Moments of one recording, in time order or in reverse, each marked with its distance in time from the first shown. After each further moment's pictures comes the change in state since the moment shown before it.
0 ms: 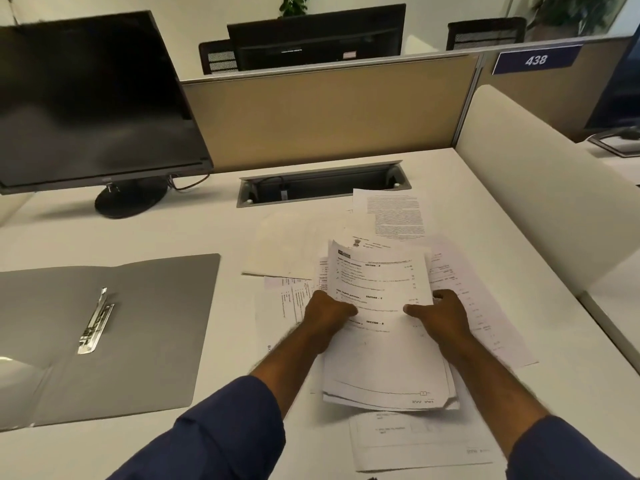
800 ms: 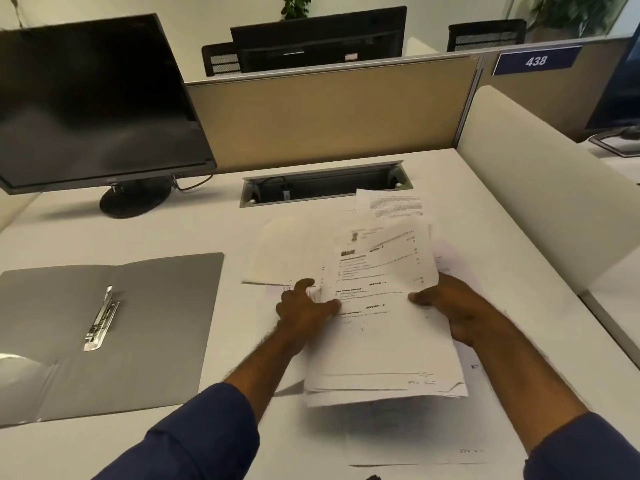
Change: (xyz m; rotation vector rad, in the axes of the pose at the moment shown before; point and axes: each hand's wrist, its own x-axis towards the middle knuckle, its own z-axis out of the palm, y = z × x) left_hand 0.010 -0.020 -0.040 0.328 0.187 0.159; right_hand -0.017 -0.044 -0.023 0.185 -0.389 0.022
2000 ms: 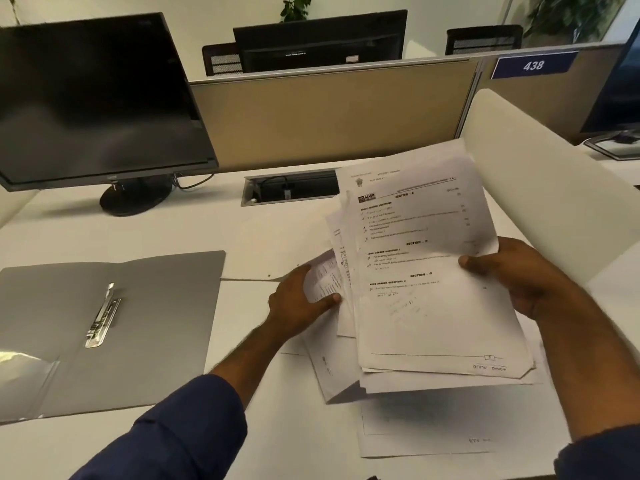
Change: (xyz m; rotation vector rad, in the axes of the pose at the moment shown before) left_hand 0.014 -0.013 -0.022 0.242 0.016 0.354; right_hand -0.030 -0.050 -0.056 -0.110 0.150 -0.183
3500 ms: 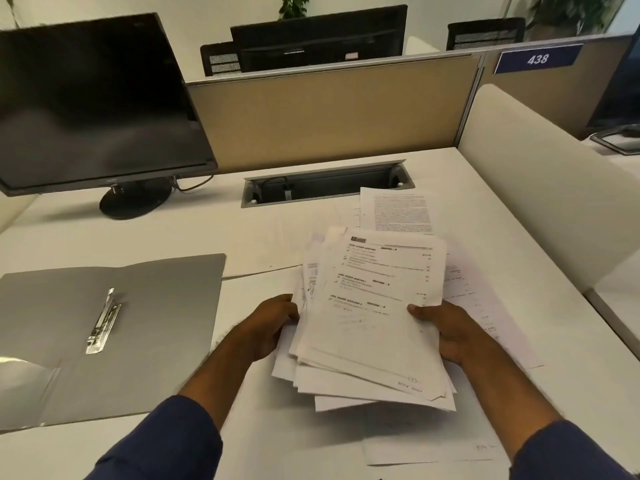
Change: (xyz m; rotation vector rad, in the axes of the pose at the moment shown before) left_hand -0.016 -0.012 -0.037 -0.762 -0.309 -0.547; right_hand 0.015 0.096 0.081 0.492 -0.070 0.321
